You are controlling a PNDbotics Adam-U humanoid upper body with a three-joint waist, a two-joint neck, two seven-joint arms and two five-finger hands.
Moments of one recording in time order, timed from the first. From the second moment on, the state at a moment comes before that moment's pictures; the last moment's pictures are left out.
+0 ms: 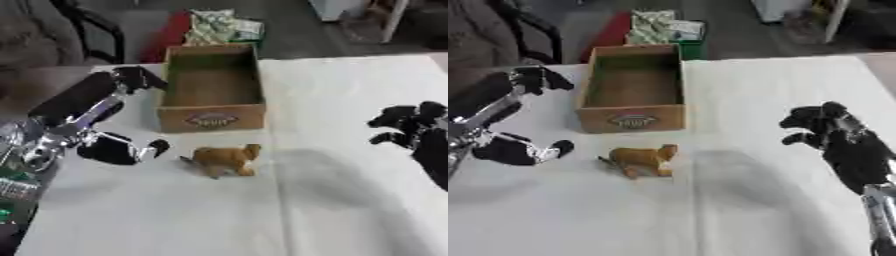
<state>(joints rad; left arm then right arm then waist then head) -0.48 0.52 -0.21 -1.98 -0.70 0.16 -0.51 -0.32 -0.30 -0.12 -1.63 -0.26 -0.05 0.50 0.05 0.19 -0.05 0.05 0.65</state>
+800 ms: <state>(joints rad) -0.62 0.49 -0.35 -1.89 -0.64 0.20 -0.59 -0.32 -0.30 -0.11 -1.63 -0.26 -0.05 0.51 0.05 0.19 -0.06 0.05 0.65</state>
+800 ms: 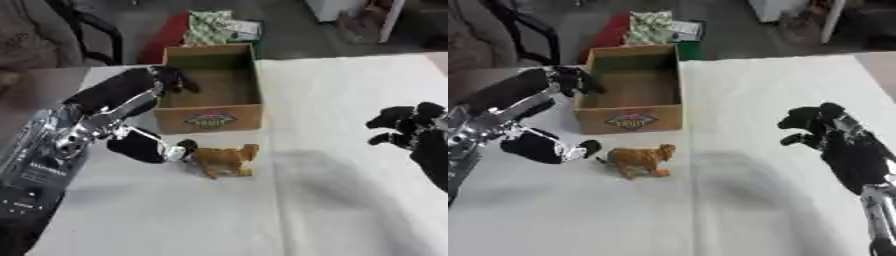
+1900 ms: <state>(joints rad) -0.72 0.38 -0.50 -1.57 -0.56 0.19 -0.62 -0.32 -0.30 -0.10 -1.63 -0.26 -0.05 0.51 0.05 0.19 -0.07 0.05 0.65</state>
